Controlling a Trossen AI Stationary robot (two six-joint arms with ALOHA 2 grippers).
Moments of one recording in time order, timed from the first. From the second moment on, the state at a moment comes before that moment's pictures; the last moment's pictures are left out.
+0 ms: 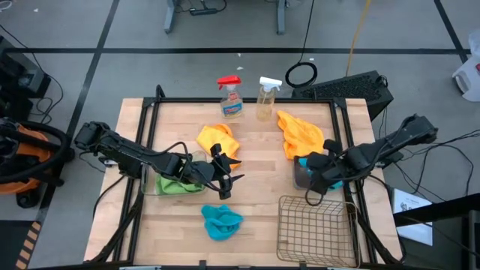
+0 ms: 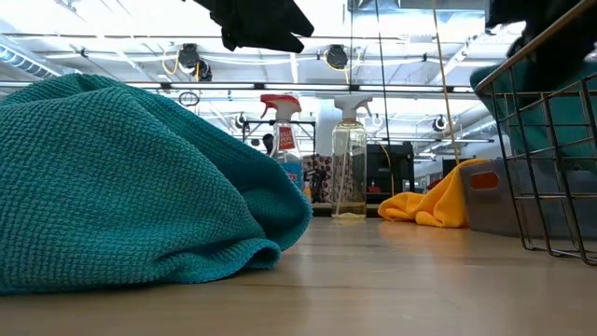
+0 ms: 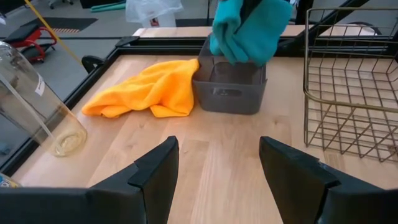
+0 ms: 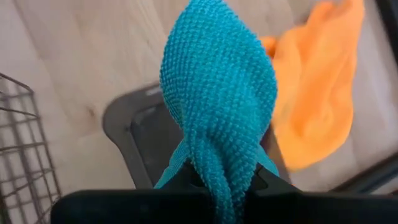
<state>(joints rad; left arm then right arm) -0.28 1.49 1.02 0.00 -0.48 -0.12 0.44 1.13 0.97 -1.27 0.41 0.78</state>
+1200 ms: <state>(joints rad) -0.29 1.49 1.02 -0.01 -0.48 -0.13 0.29 1.12 0.61 -0.90 0.20 0.80</state>
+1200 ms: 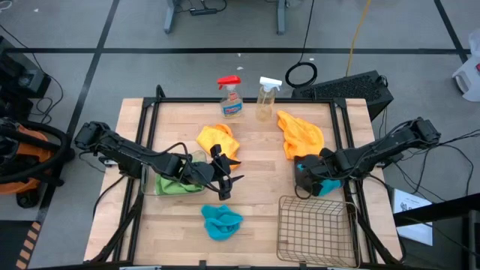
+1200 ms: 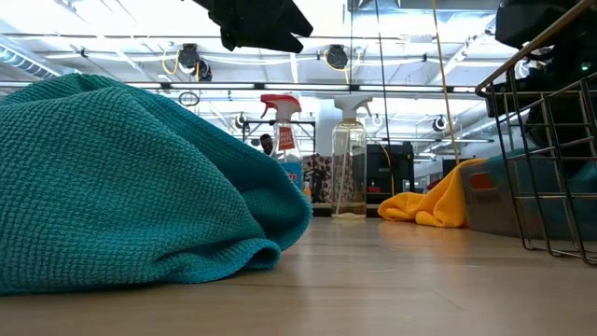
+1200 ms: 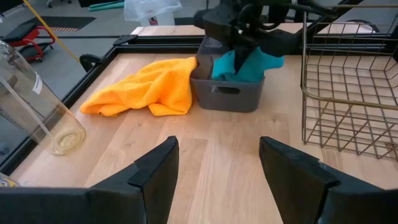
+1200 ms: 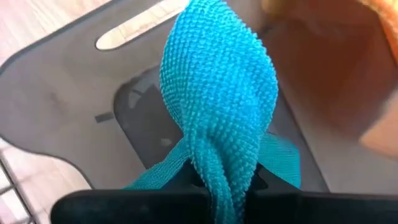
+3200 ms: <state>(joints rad) -0.30 1.49 1.02 -0.07 -0.42 -0.18 0.40 1.12 0.67 -1.09 0.10 1.16</state>
